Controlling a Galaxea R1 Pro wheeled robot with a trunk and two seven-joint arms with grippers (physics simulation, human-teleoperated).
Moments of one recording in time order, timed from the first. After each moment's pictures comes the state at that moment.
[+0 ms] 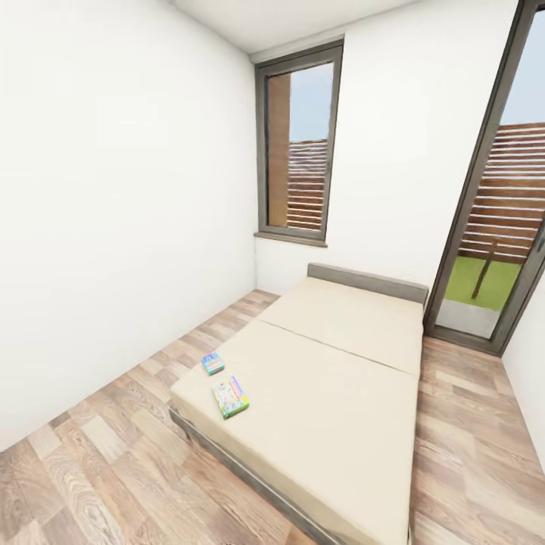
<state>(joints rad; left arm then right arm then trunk) -0.28 0.04 -0.01 -0.18 0.01 -0.02 0.08 -0.29 0.05 -0.01 -0.09 -0.01 -0.10 -0.05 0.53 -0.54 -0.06</state>
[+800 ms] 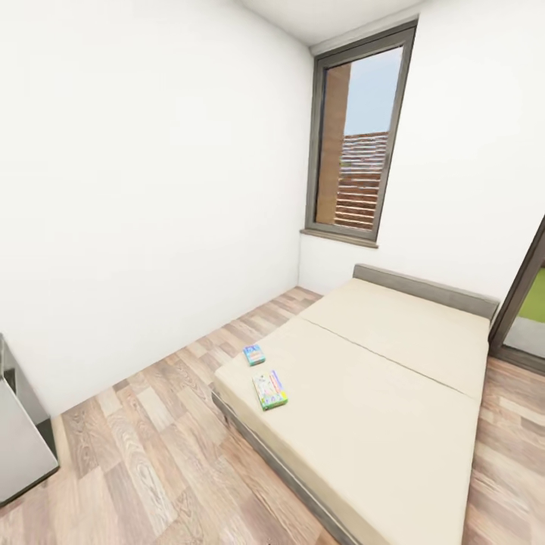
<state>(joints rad) -0.28 0.04 -0.01 -0.18 0.01 -0.02 0.08 -0.29 0.07 -0.01 -0.09 0.00 -0.09 -0.10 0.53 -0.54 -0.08</state>
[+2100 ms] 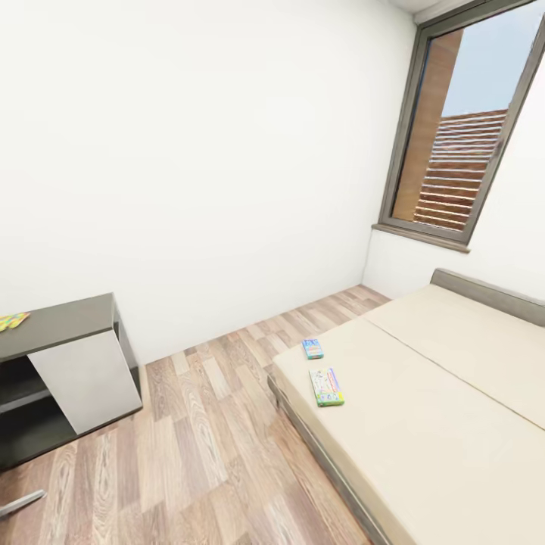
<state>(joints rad) -0.28 0.04 -0.01 -0.16 0.01 -0.02 0.08 -0.29 0.10 0.00 -0.09 0.00 -0.09 -0.15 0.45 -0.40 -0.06</state>
